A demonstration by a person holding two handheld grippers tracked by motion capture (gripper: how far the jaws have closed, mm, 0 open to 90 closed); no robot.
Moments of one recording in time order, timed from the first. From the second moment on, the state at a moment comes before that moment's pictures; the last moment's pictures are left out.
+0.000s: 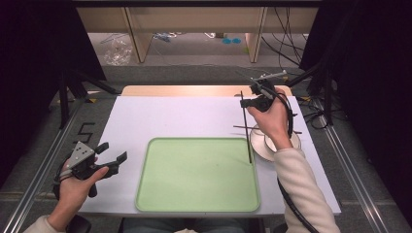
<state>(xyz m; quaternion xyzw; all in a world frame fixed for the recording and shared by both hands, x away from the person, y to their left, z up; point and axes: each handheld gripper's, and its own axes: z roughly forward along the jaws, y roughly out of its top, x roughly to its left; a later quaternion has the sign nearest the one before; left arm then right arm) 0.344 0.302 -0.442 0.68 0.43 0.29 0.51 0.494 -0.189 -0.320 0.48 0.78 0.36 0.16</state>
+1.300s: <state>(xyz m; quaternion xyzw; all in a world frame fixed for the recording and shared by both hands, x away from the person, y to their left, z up) 0.344 0.302 -0.442 0.68 0.43 0.29 0.52 0.487 -0.163 -0.414 0.70 0.71 0.13 0.01</state>
